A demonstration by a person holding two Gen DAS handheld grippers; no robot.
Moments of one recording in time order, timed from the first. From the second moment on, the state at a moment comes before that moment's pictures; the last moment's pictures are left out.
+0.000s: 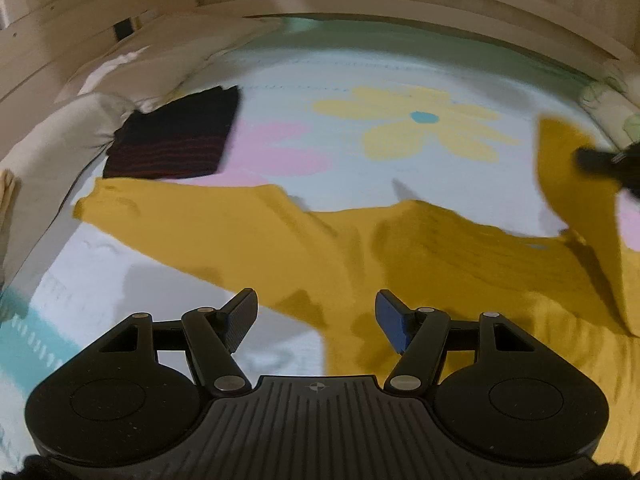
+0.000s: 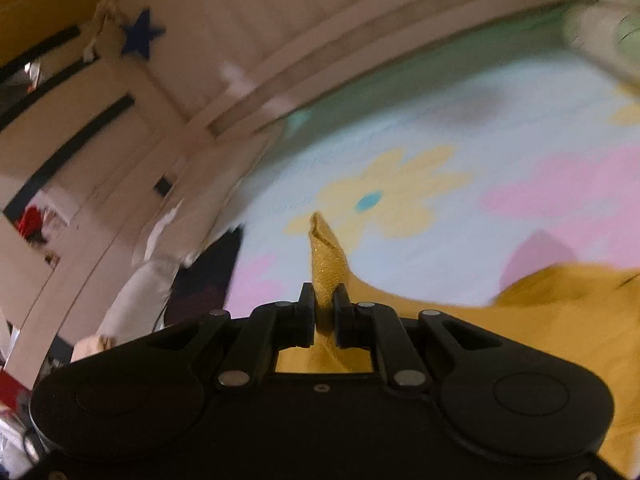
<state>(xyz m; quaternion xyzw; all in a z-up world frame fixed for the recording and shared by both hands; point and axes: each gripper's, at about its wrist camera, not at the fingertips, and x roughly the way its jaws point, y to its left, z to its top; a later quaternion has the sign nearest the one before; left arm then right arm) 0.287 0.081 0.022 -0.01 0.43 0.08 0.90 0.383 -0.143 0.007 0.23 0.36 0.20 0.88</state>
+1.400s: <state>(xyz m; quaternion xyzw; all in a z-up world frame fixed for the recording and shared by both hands) 0.359 0.039 -0.052 -0.08 0.48 -0.01 0.87 0.339 -0.299 -0.043 0.07 0.38 -0.01 0.92</state>
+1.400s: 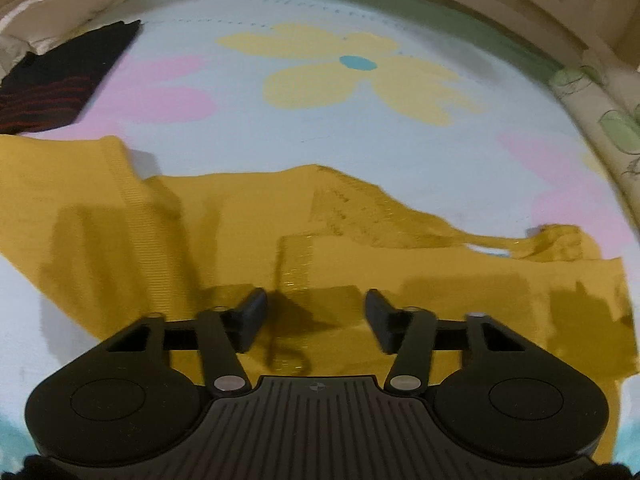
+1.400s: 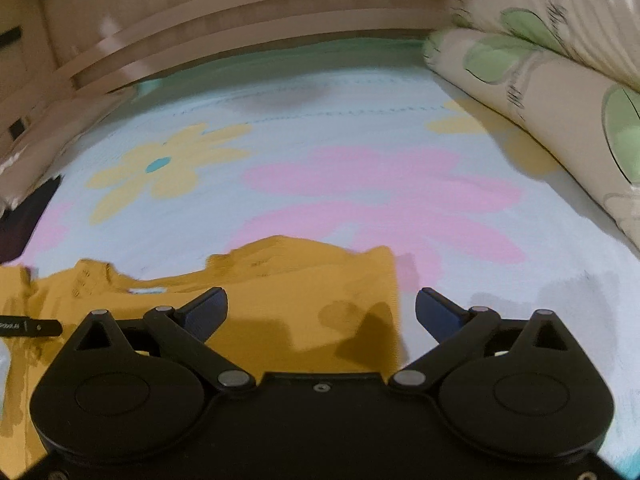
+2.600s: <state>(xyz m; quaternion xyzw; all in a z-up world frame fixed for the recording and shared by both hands) 0.377 0.084 -0.066 -0.19 0.48 -0.07 0.85 0.341 -0.324 -0.051 0.10 0.39 -0.03 0.91</state>
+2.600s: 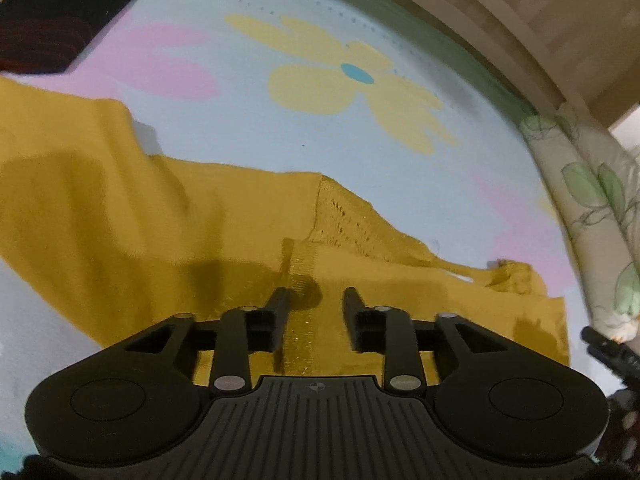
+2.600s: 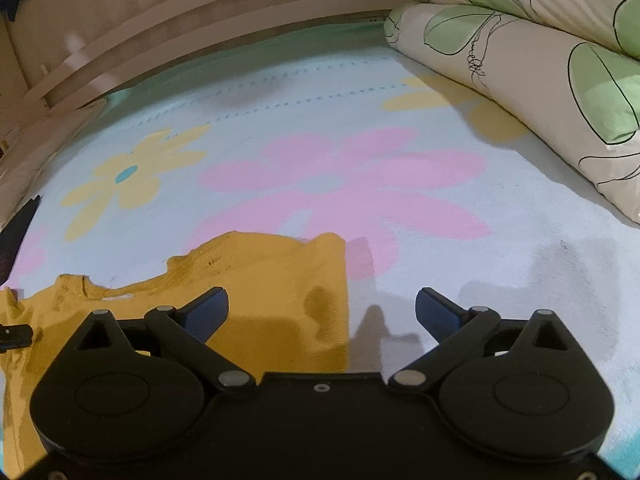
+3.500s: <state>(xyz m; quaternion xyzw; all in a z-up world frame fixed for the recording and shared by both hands) 0.372 0.054 -0.069 -0.19 0.45 -0.10 0.87 0.338 -0.329 -0.051 0.11 0.39 -0.03 0.92</state>
